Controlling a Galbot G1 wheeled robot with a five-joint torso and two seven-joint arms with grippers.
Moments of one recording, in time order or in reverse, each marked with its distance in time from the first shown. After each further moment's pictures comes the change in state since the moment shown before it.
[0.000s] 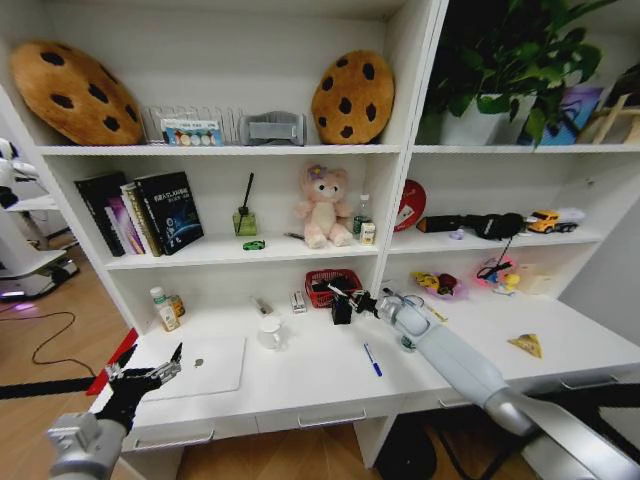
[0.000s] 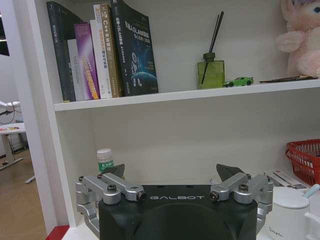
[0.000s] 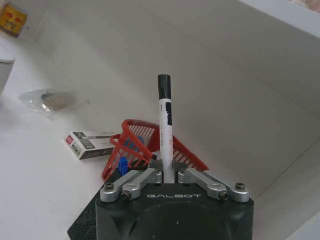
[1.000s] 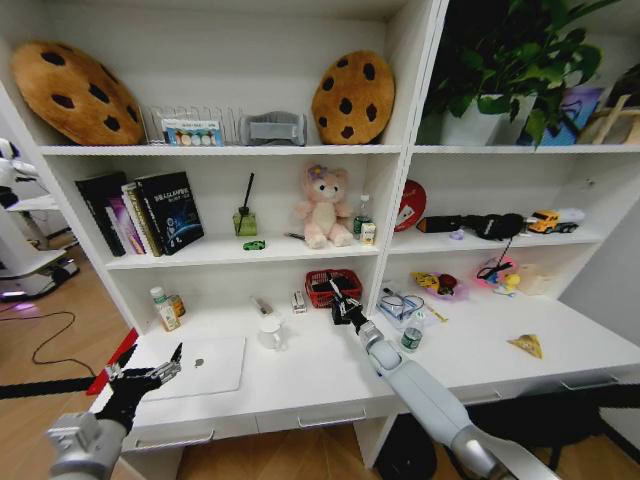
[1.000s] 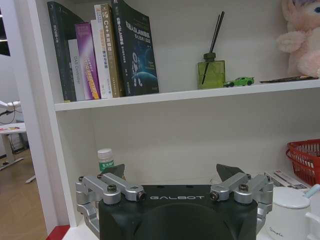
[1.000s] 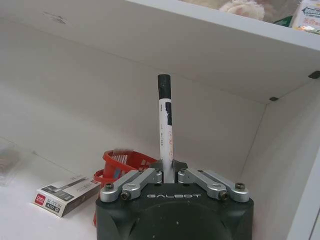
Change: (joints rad) left arm 0.000 0.000 0.000 0.000 0.000 0.000 0.000; right arm -0.171 0.189 0.100 -0.003 0.035 0.115 0.364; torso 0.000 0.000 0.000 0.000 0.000
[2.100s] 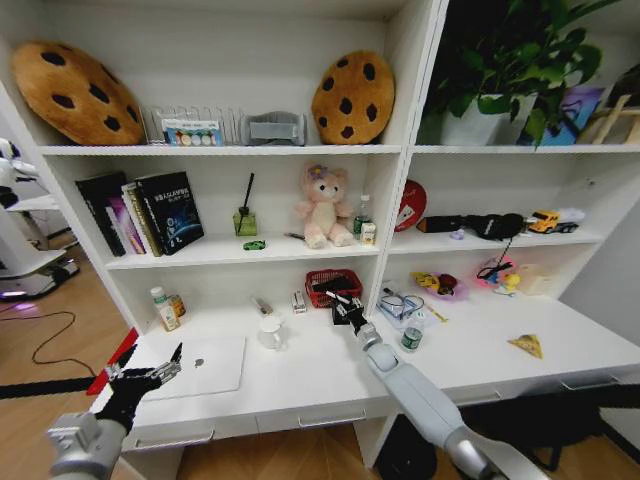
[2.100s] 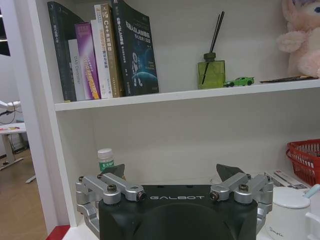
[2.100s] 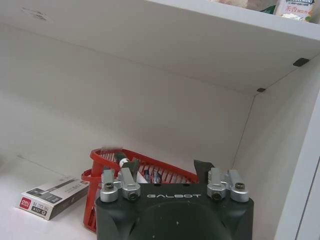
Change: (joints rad) left arm 0.000 0.000 0.000 0.000 0.000 0.000 0.000; right arm 0.023 0.012 -0.006 -0.050 0.041 0.023 0.019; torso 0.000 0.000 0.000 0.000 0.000
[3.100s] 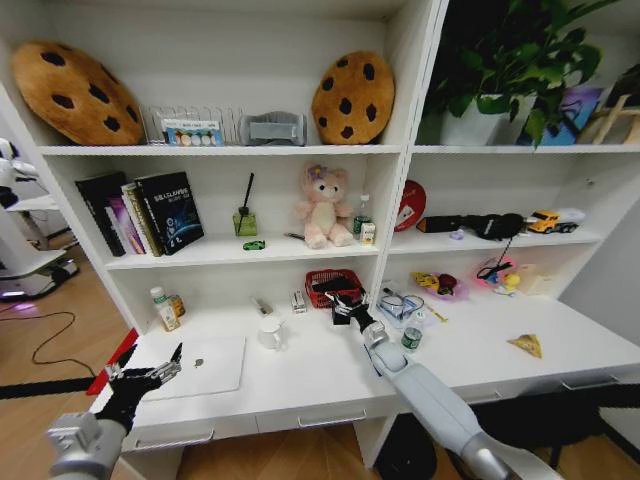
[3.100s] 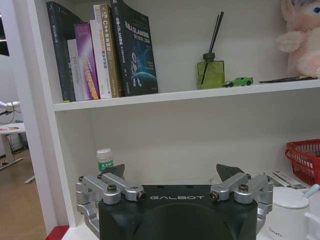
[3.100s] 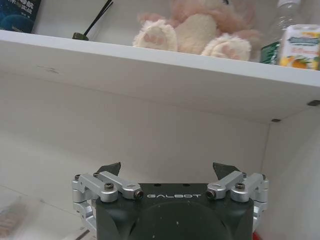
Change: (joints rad) left arm 0.000 0.000 0.000 0.000 0.000 0.000 0.000; right arm 0.055 -0.053 -0.097 0.163 0.170 -0.091 -0.008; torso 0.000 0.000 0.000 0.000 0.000
